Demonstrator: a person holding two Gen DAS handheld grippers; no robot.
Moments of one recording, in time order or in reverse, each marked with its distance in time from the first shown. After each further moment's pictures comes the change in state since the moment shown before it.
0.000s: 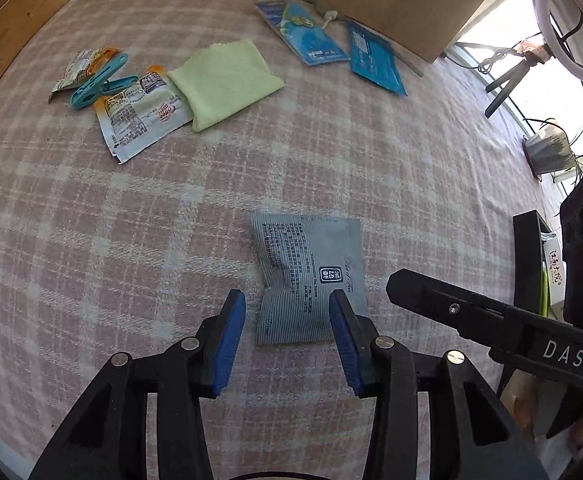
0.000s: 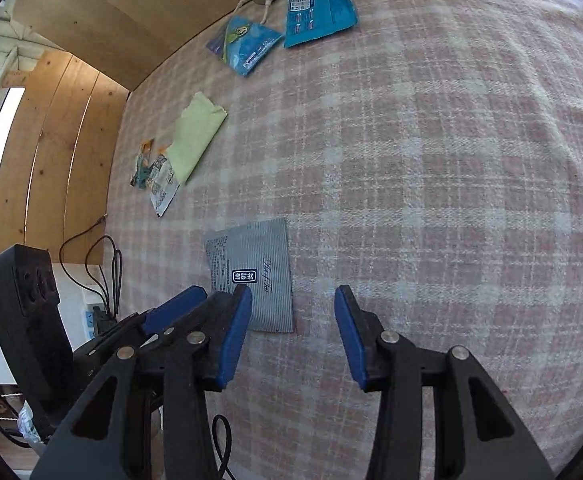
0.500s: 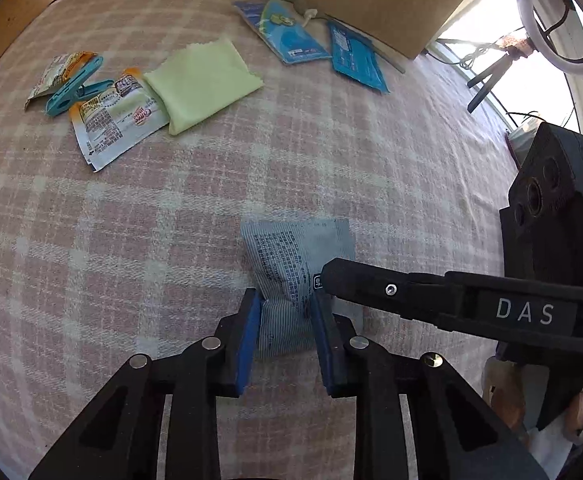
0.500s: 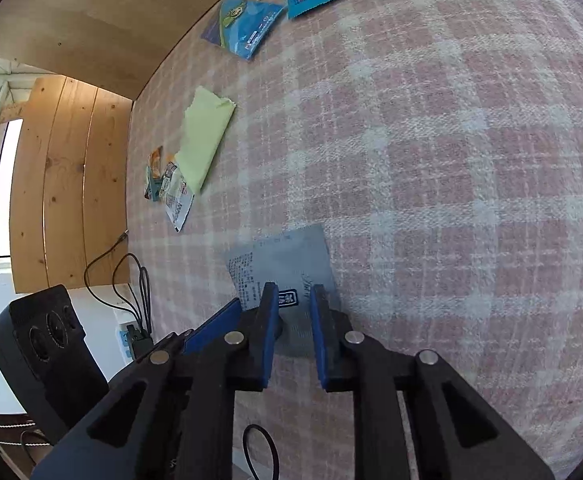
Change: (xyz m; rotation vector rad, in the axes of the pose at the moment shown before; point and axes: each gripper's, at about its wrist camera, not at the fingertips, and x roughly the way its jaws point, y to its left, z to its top) left arm 0.012 -0.005 0.012 0.043 -0.007 -0.053; right arm 0.032 0.002 0.009 0.109 0.067 0.144
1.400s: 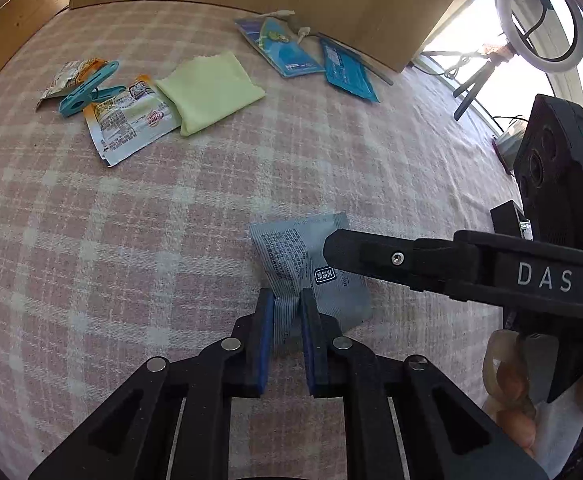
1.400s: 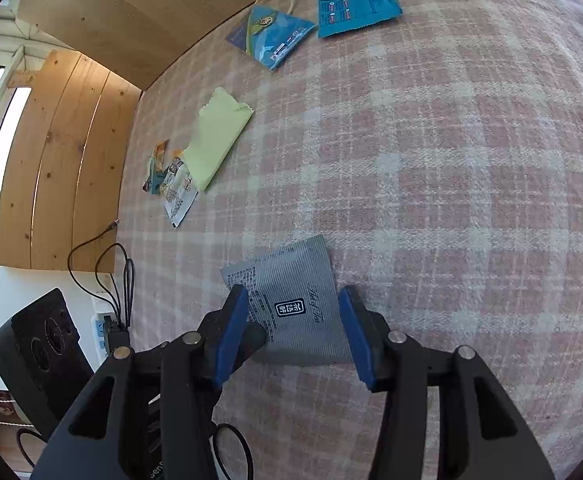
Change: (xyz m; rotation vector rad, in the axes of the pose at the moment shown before) left arm -0.019 0.018 -0.023 0.029 -0.095 -0.045; right arm -0.007 0.018 -0.003 -0.143 -0.077 -0.107
